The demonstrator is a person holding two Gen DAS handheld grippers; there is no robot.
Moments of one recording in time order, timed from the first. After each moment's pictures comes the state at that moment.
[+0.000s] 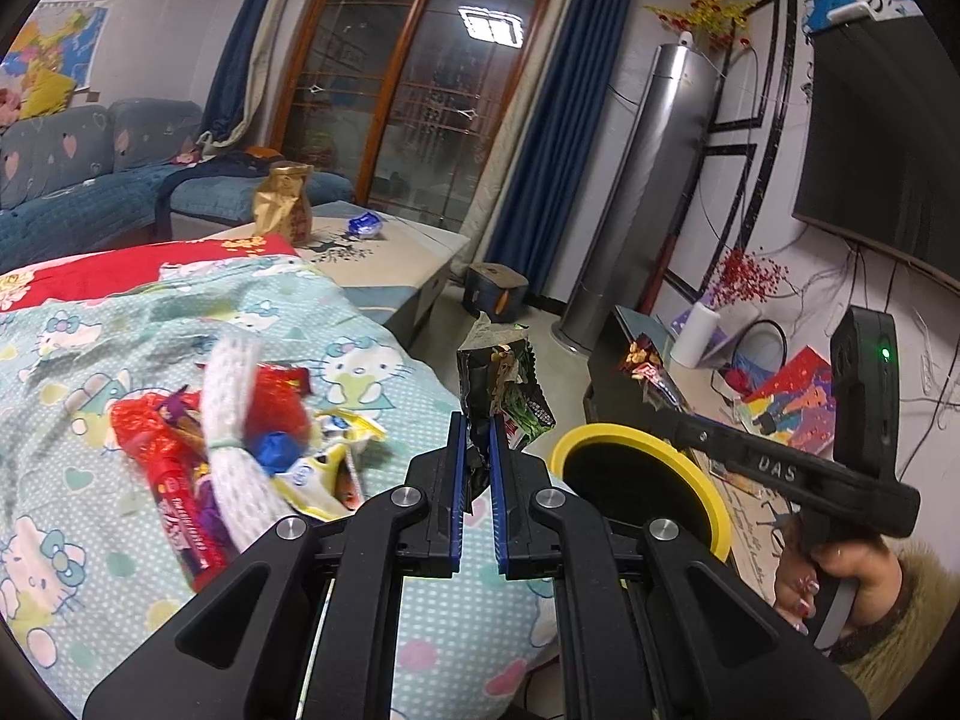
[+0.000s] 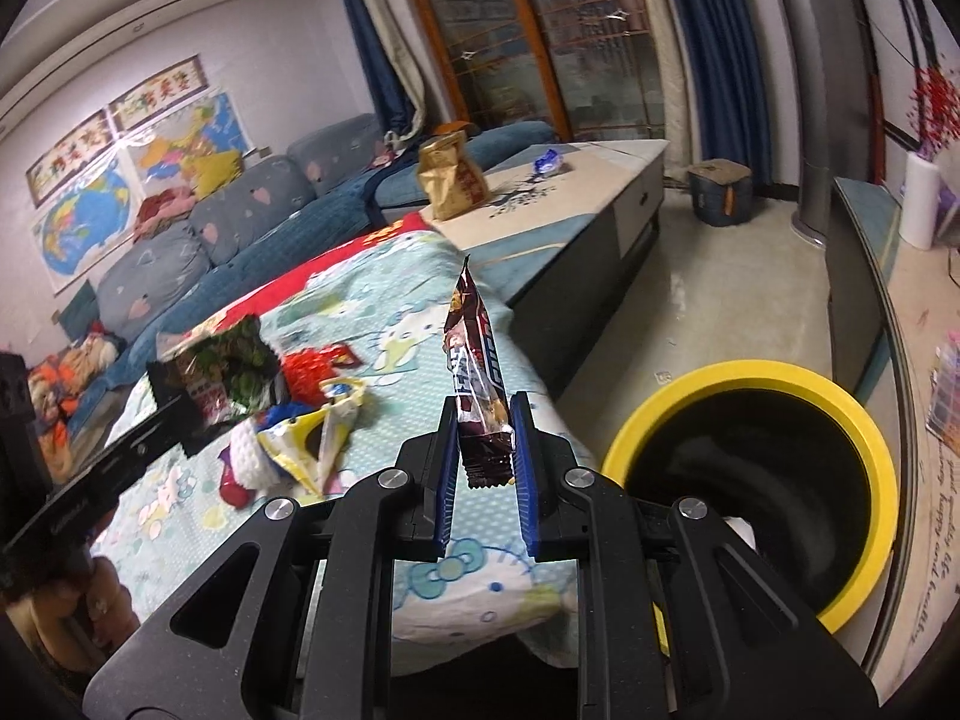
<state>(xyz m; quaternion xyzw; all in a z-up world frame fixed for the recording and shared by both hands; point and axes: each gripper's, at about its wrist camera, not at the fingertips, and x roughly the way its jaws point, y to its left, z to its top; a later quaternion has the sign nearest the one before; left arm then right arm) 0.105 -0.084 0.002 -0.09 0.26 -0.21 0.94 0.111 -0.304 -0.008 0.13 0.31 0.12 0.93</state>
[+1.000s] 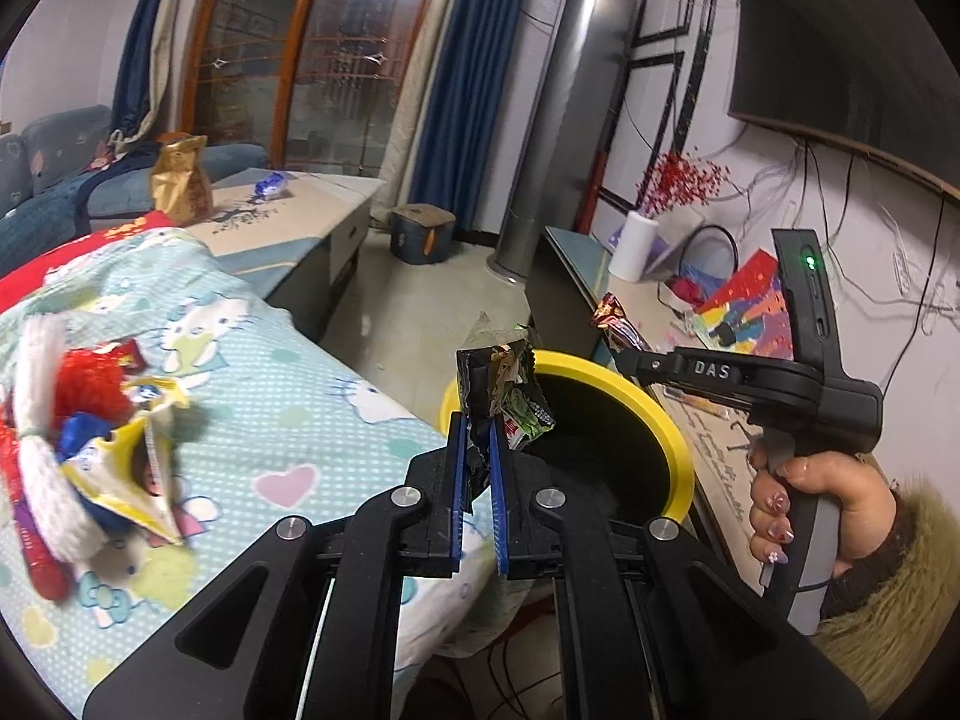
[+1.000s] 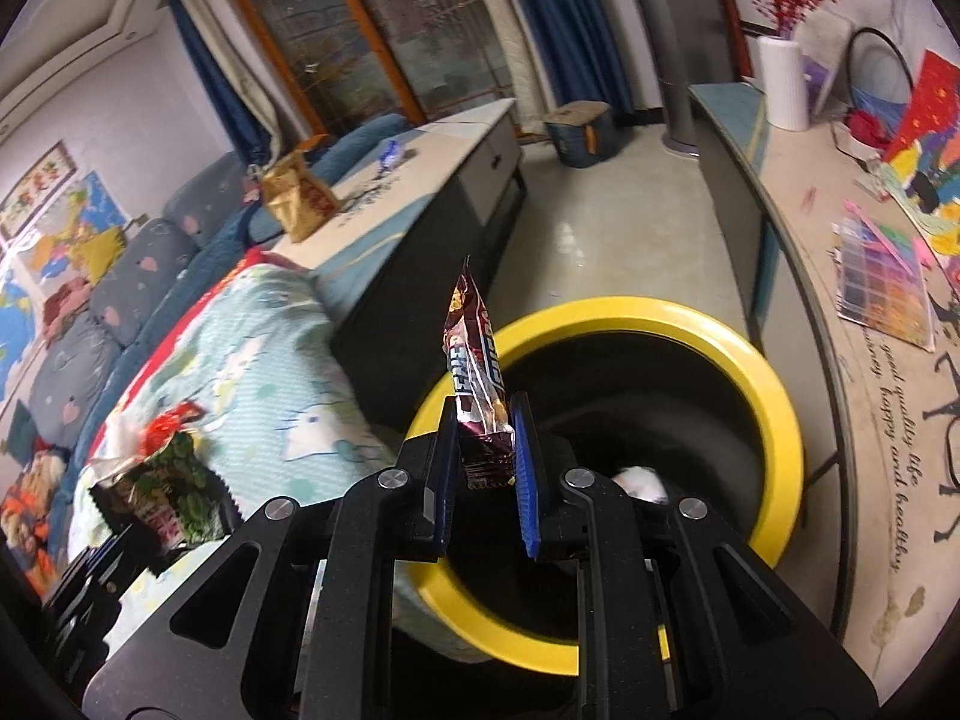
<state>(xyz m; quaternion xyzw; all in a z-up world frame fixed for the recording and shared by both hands) 0.115 -0.193 -0.037 -0.02 0.30 -0.29 0.91 0.128 -0.416 -0.062 0.22 0.35 -0.03 0.91</state>
